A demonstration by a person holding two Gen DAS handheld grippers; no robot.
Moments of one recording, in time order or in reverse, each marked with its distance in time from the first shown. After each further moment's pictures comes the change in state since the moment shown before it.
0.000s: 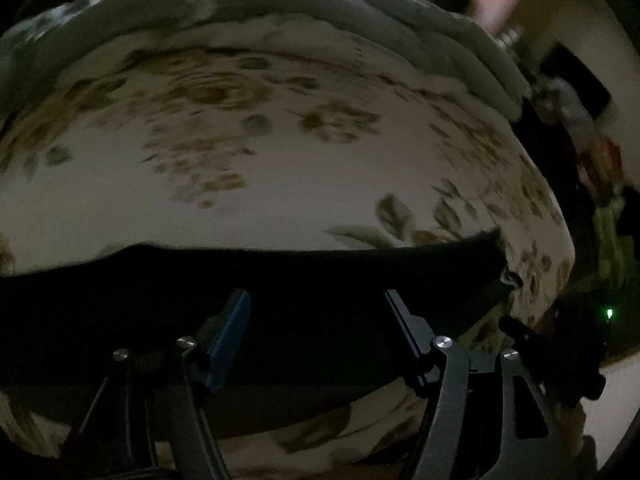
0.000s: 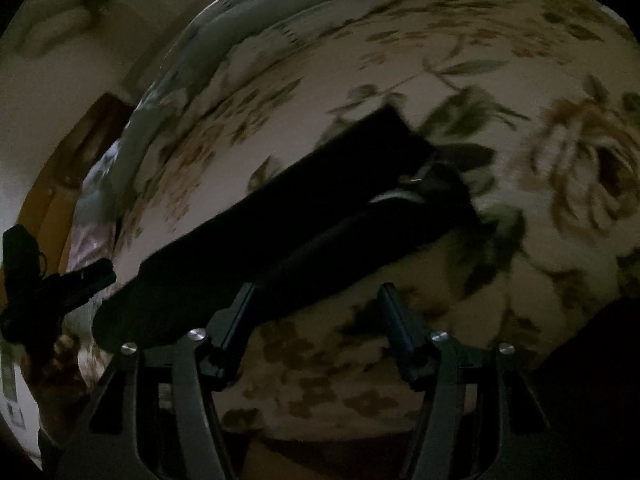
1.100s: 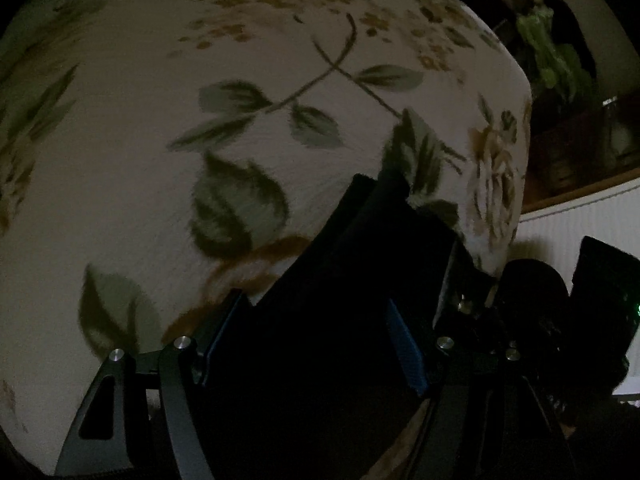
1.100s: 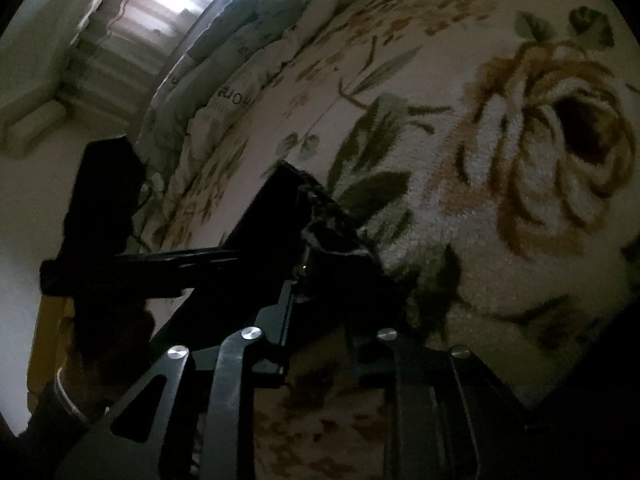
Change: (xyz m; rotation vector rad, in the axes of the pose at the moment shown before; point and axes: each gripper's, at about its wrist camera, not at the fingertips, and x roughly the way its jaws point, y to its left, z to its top) left arm 0.213 -0.206 0.056 0.533 0.465 -0.224; right arm 0.000 -0.063 0.011 0.234 -0.139 0.084
